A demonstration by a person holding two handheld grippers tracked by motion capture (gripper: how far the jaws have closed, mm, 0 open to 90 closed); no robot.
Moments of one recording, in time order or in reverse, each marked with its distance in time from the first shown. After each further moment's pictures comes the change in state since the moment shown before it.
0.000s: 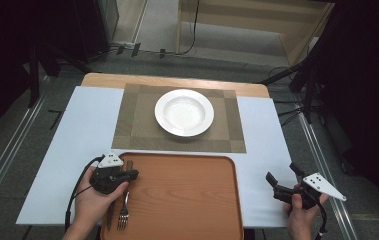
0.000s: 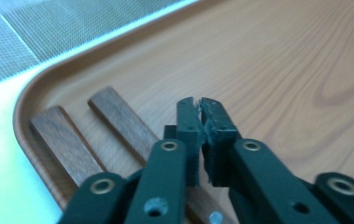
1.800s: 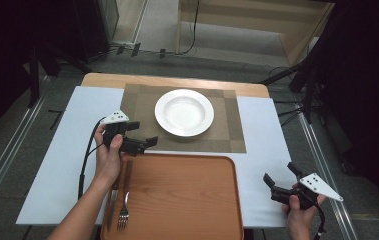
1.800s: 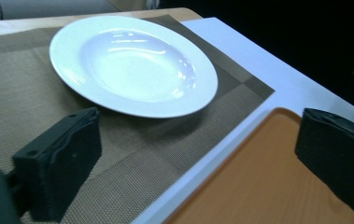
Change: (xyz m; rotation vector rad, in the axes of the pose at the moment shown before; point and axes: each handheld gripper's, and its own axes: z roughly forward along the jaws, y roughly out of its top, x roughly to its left) left arm 0.029 0.098 0.017 -0.254 -0.081 -0.033; right arm 0.006 0.000 0.001 0.000 0.012 -0.044
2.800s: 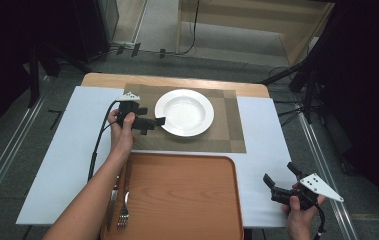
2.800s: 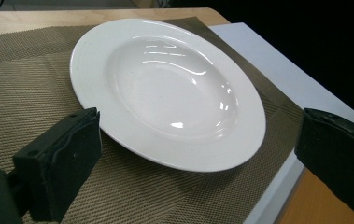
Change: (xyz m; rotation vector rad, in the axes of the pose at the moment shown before) left arm 0.046 0.029 0.059 0.042 0.009 -0.095; right arm 0.000 0.000 -0.001 -0.009 0.015 -0.007
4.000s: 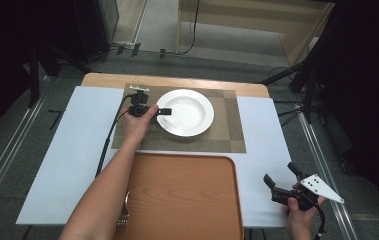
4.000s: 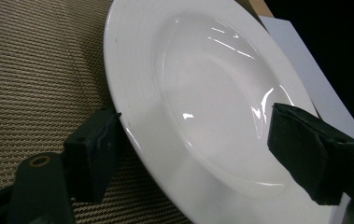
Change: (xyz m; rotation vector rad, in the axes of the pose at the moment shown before) left arm 0.045 0.008 0.067 0.121 0.013 -0.271; right arm 0.000 -0.001 -0.001 -0.016 -0.001 0.000
